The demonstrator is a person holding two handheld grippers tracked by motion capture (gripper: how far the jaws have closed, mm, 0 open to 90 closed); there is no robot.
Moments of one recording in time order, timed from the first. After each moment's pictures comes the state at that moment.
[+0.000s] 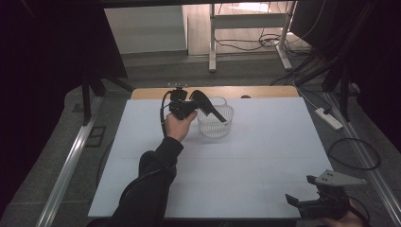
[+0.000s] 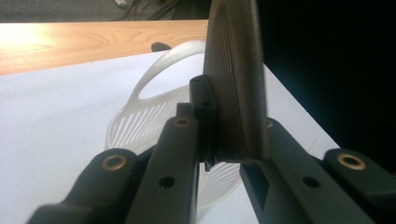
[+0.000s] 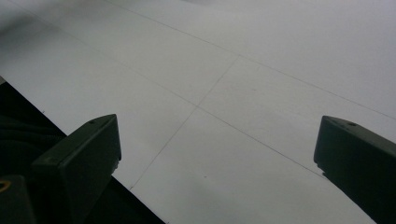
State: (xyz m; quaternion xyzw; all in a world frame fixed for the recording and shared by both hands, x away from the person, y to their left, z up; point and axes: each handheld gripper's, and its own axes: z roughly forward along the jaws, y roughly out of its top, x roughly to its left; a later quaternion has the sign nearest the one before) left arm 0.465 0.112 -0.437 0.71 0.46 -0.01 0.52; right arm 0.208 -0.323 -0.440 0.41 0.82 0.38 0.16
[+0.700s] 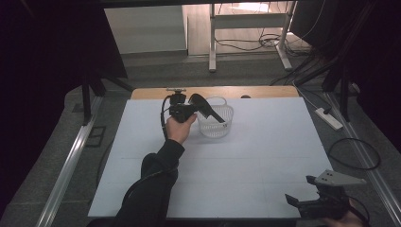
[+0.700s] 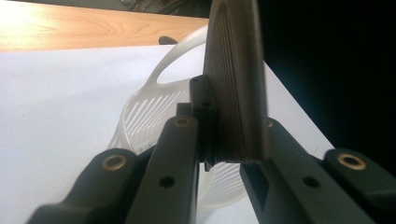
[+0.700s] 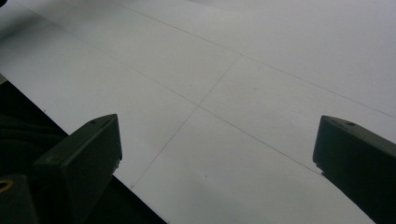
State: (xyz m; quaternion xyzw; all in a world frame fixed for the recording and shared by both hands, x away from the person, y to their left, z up) left arm 0.468 0.115 -0.457 0.70 0.48 -0.02 0.53; right arm 0.208 -0.323 -0.440 0.41 0.82 0.38 0.15
